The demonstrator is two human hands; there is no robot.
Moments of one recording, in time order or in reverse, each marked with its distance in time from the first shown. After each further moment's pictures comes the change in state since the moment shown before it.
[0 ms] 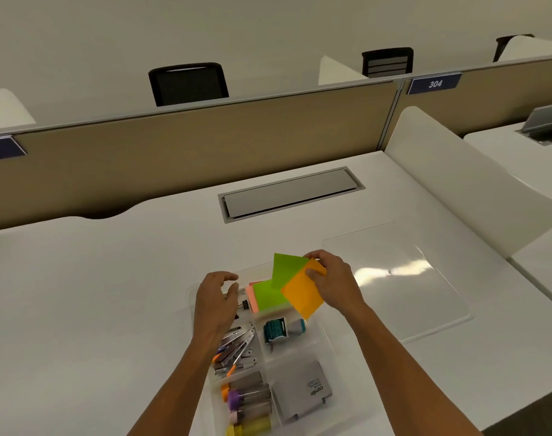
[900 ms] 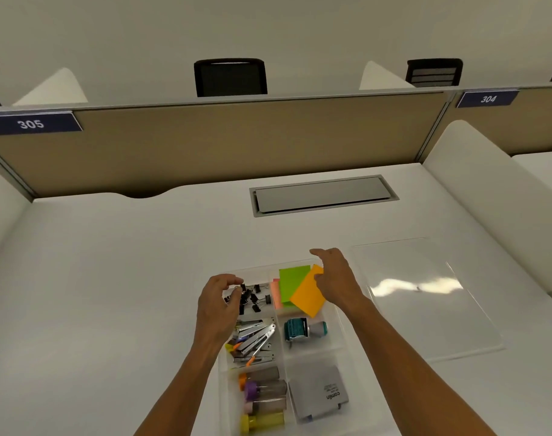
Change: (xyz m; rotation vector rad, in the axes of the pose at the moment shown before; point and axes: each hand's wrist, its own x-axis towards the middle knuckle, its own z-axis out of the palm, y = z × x) left_hand -0.022 -0.037 -0.033 -0.128 0.100 -0.030; right_hand 0.030 -0.015 0.045 -0.314 -0.139 -0.090
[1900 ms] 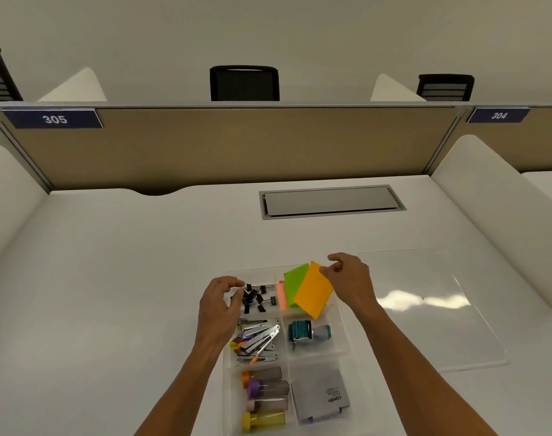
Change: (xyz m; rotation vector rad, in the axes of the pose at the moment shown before) left_hand -0.007 -0.006 -0.007 -0.013 0.044 0.004; right_hand -0.004 -0.005 -0.014 0.206 0.180 0.097
